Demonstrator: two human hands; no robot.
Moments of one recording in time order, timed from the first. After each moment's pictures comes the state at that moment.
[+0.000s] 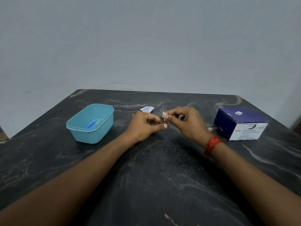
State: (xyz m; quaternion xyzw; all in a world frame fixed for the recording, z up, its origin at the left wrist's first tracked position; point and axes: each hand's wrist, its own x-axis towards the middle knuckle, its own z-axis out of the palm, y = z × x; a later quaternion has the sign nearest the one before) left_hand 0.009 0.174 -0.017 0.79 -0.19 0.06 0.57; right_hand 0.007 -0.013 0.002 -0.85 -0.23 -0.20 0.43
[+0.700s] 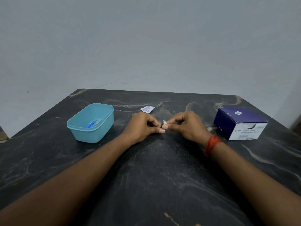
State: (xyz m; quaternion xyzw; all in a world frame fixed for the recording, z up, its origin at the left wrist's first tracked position) left_hand 0.013 0.181 -0.016 0.88 -0.21 0.08 0.43; right_hand 0.014 -0.021 -0.007 -0.88 -0.18 -0.11 0.42
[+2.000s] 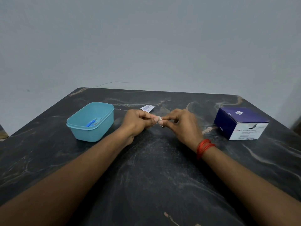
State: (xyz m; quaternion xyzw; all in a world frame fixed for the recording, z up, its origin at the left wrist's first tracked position) left_hand 0.006 0.181 -0.008 0.73 -0.03 0.01 0.68; right_hand 0.008 -0.002 -0.014 -0.90 -0.19 -0.25 0.31
